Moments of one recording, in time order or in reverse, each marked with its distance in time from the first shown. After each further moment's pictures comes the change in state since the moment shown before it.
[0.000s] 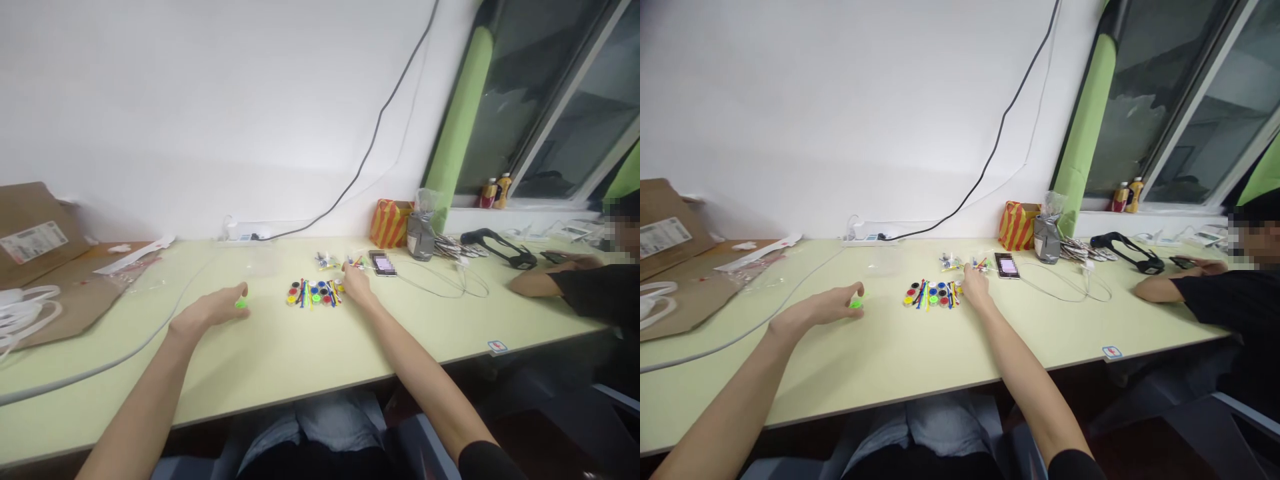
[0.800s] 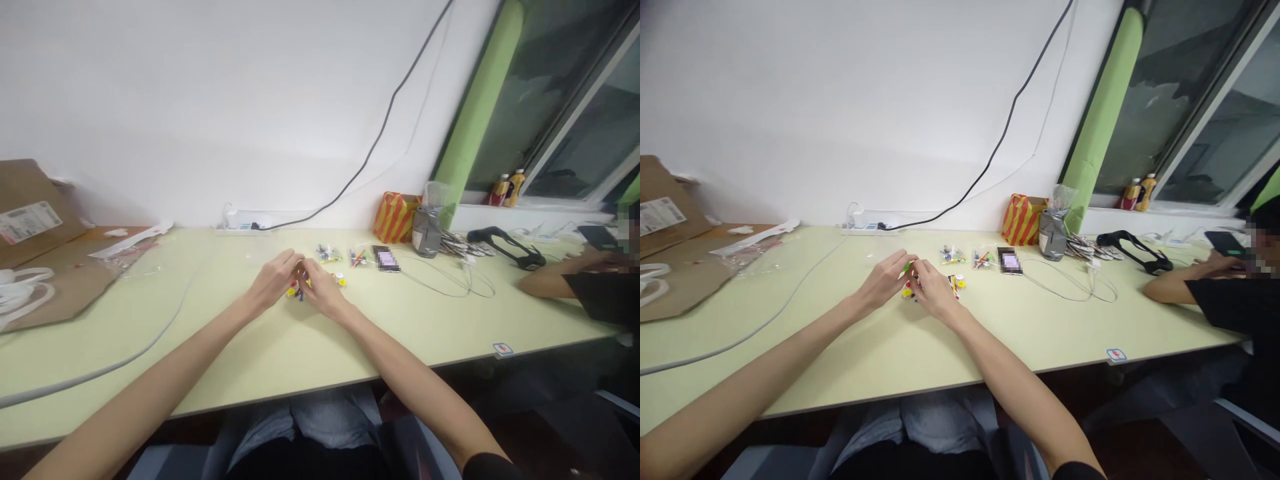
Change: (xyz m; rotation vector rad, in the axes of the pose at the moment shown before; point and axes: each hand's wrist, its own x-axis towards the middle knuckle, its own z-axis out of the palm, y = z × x) left_hand 0.044 0.102 0.023 -0.114 0.767 0.634; right_hand -0.055 -0.076 -0.002 0.563 0.269 -0.720
